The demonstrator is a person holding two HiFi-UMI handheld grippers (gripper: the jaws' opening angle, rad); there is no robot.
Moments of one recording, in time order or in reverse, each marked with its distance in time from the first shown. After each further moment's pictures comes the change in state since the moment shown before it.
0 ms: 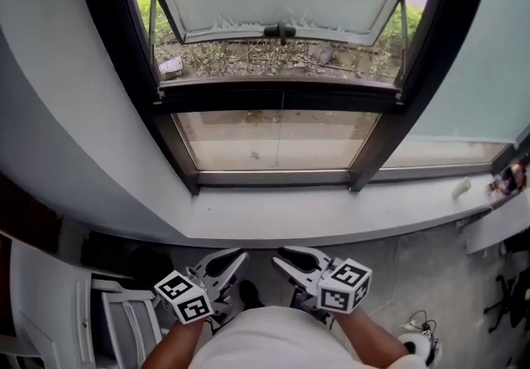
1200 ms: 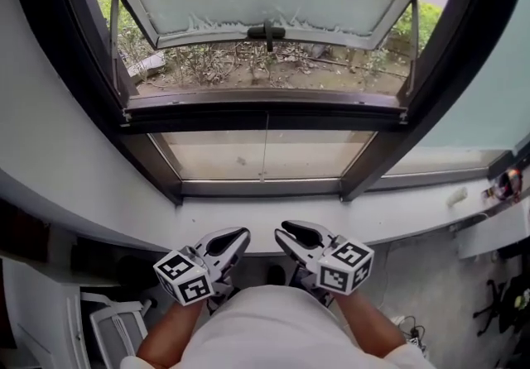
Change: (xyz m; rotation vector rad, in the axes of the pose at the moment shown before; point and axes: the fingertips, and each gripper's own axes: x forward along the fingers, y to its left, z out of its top) left arm 0.134 0.071 0.062 0.022 0.021 -0.029; right arm 0.029 -0.140 0.099 -0.059 0.004 -0.117
